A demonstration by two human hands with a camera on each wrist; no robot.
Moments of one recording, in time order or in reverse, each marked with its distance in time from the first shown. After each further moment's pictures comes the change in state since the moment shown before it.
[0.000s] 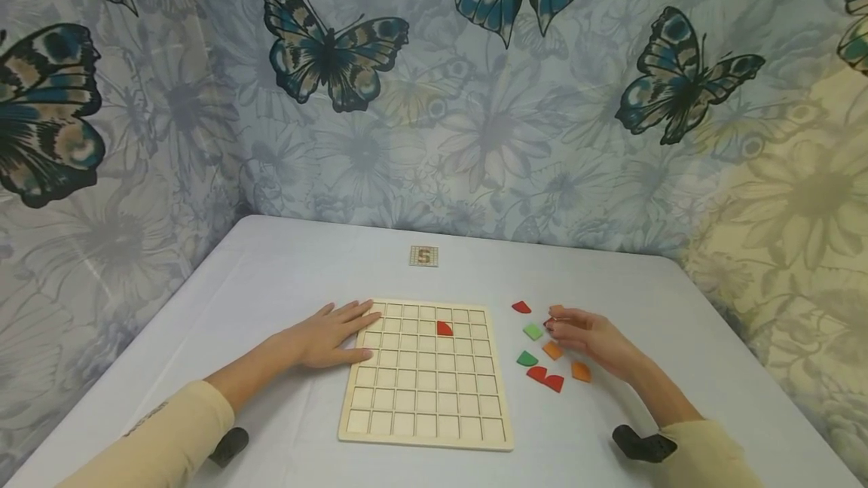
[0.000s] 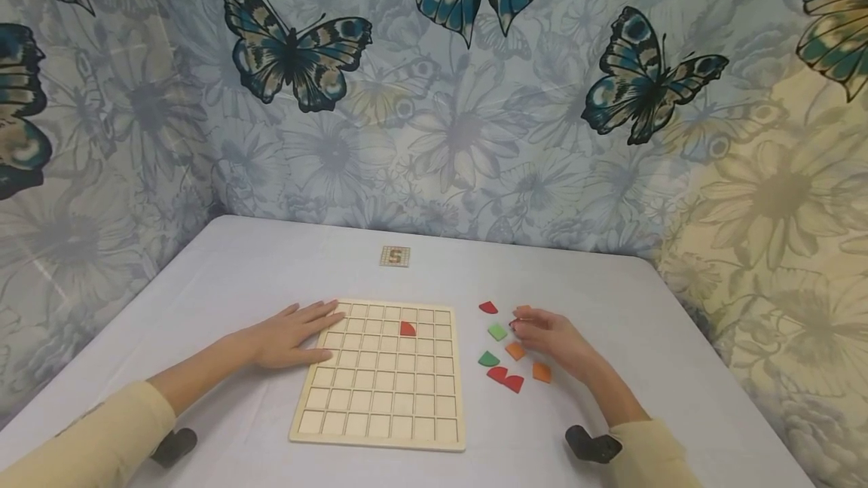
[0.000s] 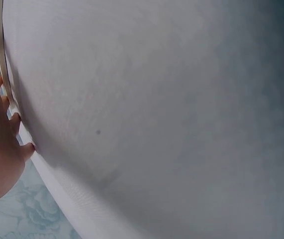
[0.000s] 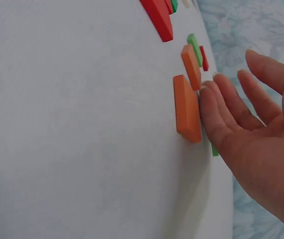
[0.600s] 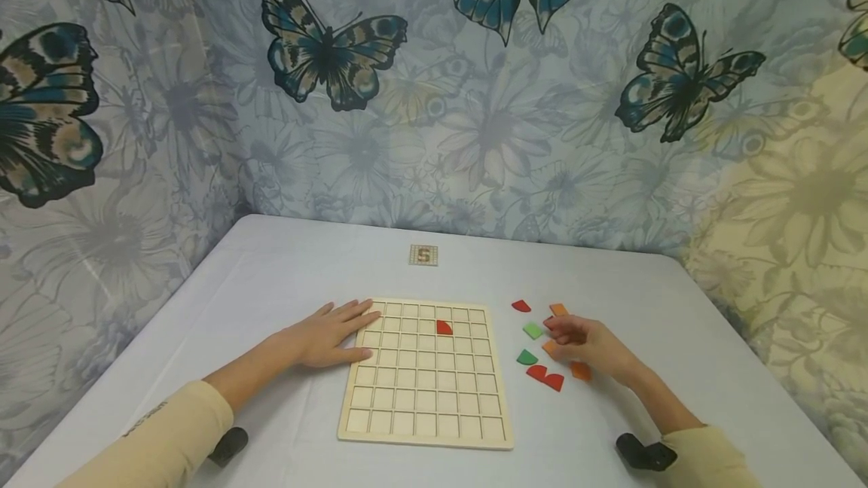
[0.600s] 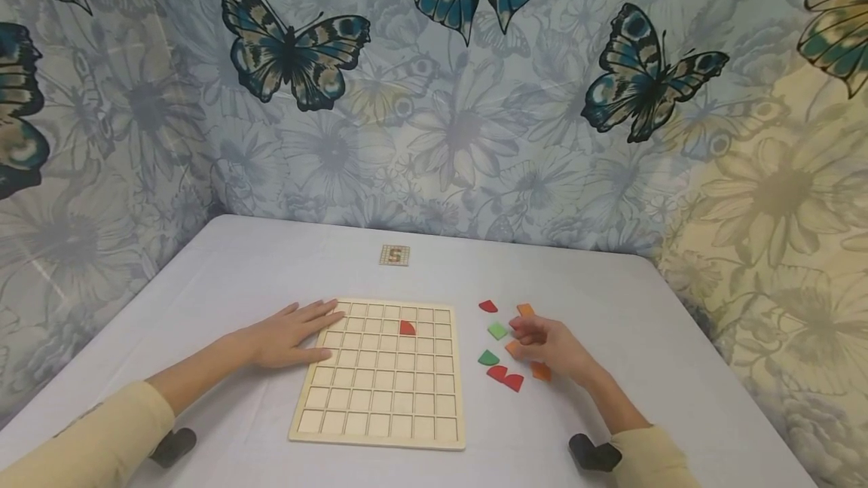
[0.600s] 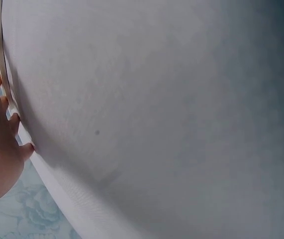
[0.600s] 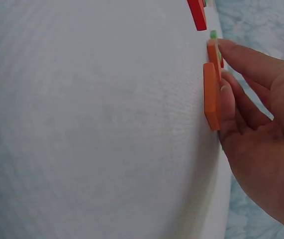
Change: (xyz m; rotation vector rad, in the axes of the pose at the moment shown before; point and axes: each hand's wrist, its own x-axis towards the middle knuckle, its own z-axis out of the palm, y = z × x) left_hand -0.001 0.003 -0.002 -0.004 0.000 0.001; right_hand -0.003 0.013 0.004 -0.256 0.035 -0.149
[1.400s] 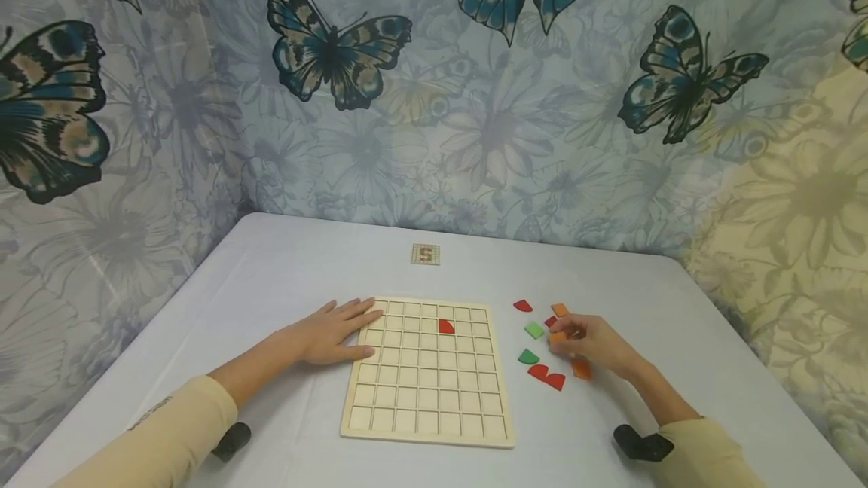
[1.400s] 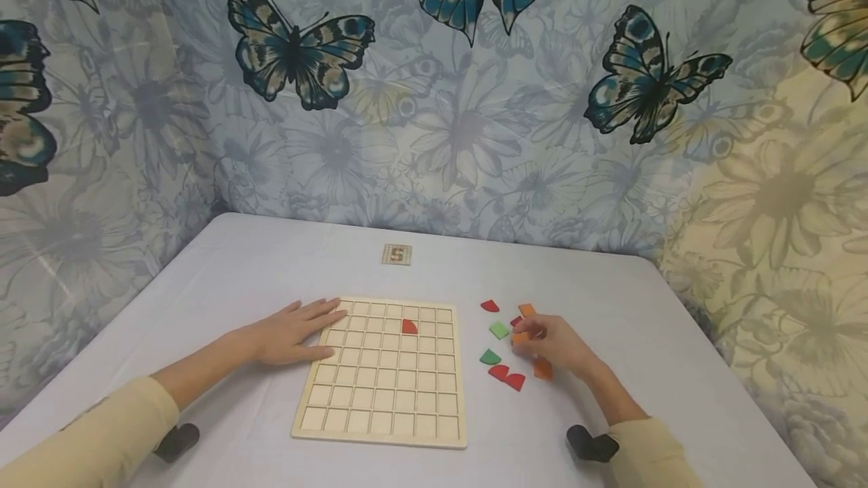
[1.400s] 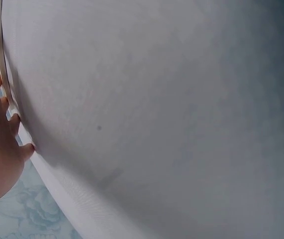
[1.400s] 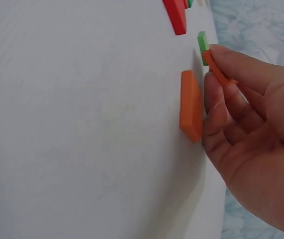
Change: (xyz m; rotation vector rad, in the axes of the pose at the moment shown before) left_hand 0.000 0.000 -0.001 -0.009 -0.006 0.002; right_hand 0.006 -0.006 -0.001 -0.119 0.020 0.099
